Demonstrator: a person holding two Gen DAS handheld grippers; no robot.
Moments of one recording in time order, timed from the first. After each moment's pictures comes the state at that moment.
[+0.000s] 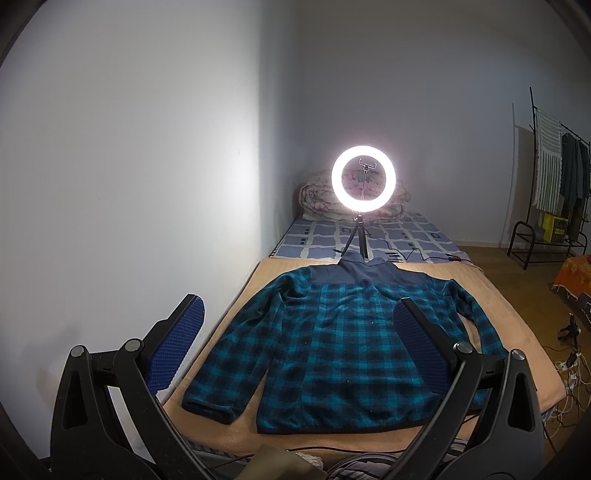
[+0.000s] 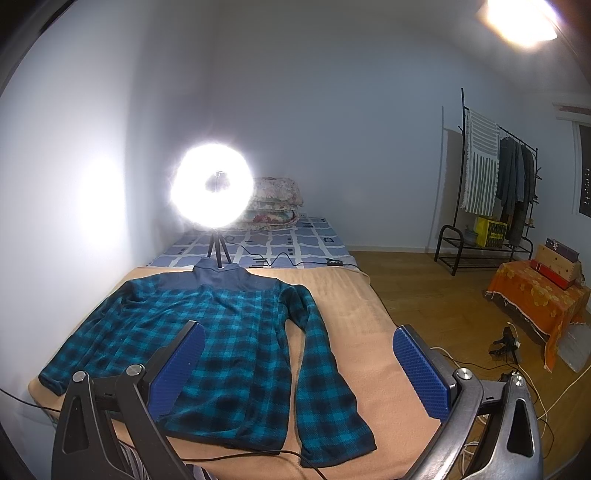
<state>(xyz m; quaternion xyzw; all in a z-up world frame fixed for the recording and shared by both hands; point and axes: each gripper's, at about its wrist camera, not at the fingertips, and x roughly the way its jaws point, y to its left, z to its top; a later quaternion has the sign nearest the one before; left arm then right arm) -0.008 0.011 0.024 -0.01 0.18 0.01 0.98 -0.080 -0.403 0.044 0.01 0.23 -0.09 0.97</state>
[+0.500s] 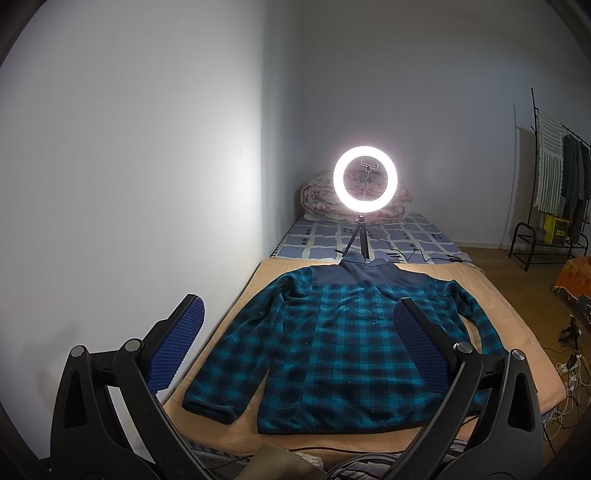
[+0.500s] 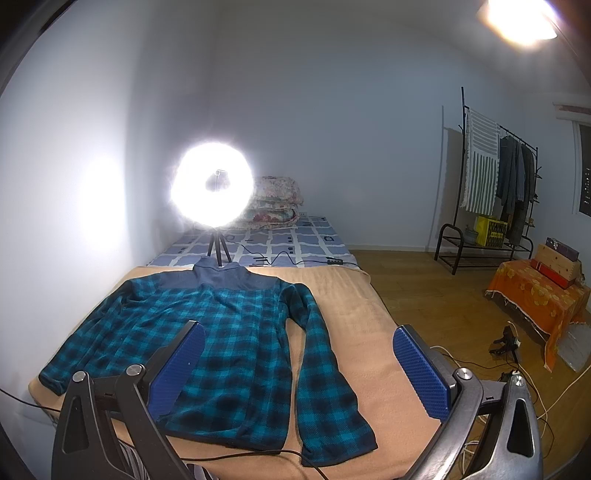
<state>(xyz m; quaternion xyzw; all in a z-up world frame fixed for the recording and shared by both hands) -0.010 0.010 0.023 -0.01 0.18 0.01 0.98 -0.081 -0.402 0.043 0.01 0.23 -0.09 0.97</state>
